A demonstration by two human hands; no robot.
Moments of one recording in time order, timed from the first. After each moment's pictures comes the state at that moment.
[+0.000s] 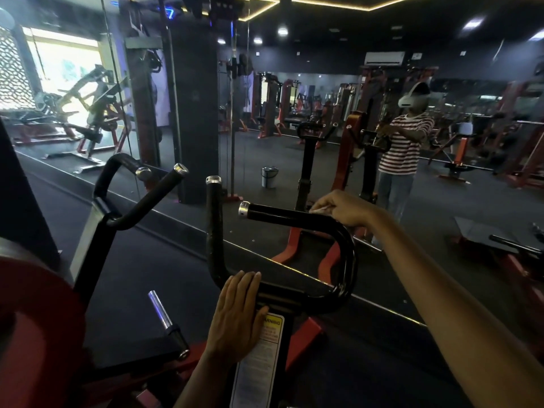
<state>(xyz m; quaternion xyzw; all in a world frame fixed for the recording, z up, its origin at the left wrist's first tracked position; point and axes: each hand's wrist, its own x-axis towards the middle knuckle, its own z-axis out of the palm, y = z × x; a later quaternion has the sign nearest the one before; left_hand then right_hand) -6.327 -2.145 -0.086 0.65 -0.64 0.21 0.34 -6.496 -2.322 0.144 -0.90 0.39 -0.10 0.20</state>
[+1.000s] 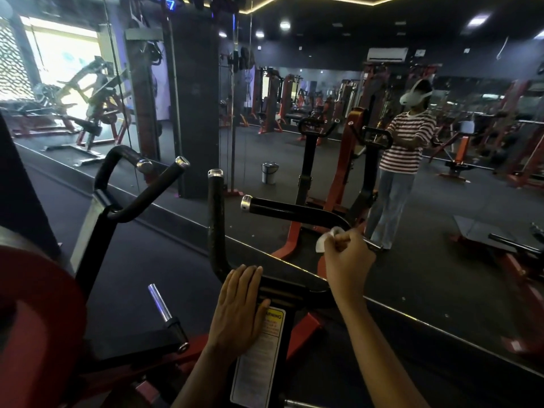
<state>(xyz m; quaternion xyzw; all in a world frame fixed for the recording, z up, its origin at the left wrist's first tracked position) -6.332 -2.145 -0.085 0.67 -0.64 0.19 0.34 -6.492 -2.240 0.039 -0.64 0.45 -0.60 0.16</state>
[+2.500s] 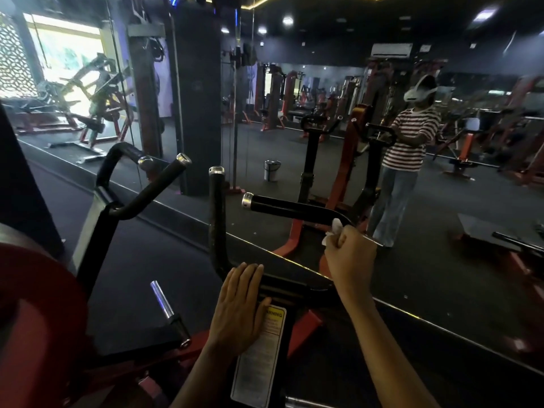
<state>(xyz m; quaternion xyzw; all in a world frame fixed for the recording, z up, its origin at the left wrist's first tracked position) -6.331 -2.145 -0.087 0.67 -0.63 0.20 0.33 -6.496 -2.248 0.042 -0.70 0.49 -0.51 0.07</state>
